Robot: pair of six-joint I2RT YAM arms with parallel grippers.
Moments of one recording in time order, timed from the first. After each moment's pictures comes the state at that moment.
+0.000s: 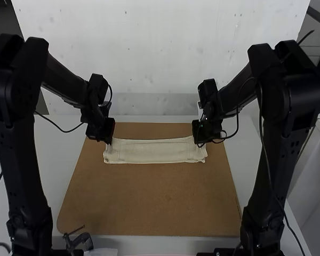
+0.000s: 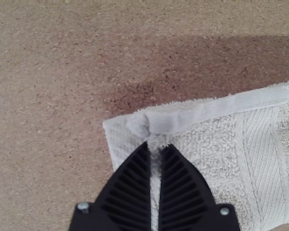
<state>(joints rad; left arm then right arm) -0.23 1.85 1.03 -0.35 0.00 -0.06 0.28 1.76 0.87 -0.14 0.08 0.07</state>
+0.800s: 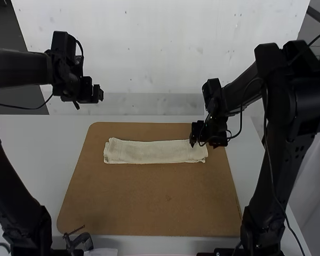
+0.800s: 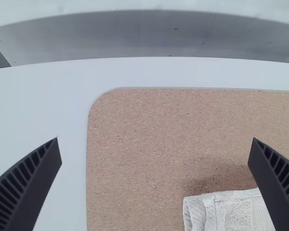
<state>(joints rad) -0.07 1.50 1.05 -0.35 0.00 -0.06 0.25 1.71 0.87 -0.28 0.05 0.22</state>
